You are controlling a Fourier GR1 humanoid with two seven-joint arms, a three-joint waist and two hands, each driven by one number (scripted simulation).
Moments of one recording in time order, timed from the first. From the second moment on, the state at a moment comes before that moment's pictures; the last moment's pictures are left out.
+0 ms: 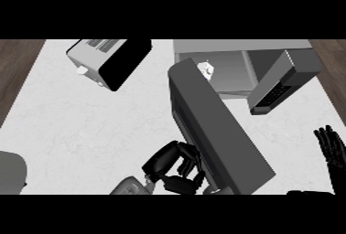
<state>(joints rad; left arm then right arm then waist) -0.26 0.01 -0.63 -1.20 -0.11 -0.04 -0.19 0.12 -0.26 -0.30 -1.28 0.05 0.34 -0.80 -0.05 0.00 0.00</state>
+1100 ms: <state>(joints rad) -0.57 0.01 -0.94 -1.00 0.33 0.50 -0.25 0.10 -0.38 -0.25 -1.57 -0.18 0.46 -0.65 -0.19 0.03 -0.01</state>
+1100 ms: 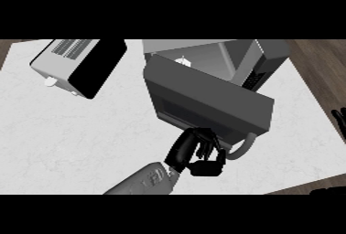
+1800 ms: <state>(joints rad) -0.73 0.00 -0.81 -0.94 0.58 0.59 -0.37 0.04 -0.46 -0.23 -1.65 -0.29 0.53 -0.54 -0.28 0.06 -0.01</state>
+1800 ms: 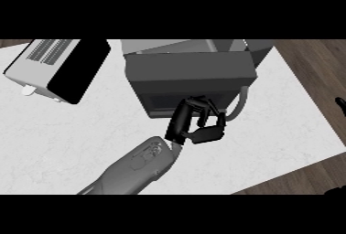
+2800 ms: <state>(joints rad) -0.84 0.00 -0.76 -0.83 0.80 0.55 -0.51 -0.06 -0.57 -0.29 -1.63 -0.41 0.58 -0.46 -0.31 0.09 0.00</state>
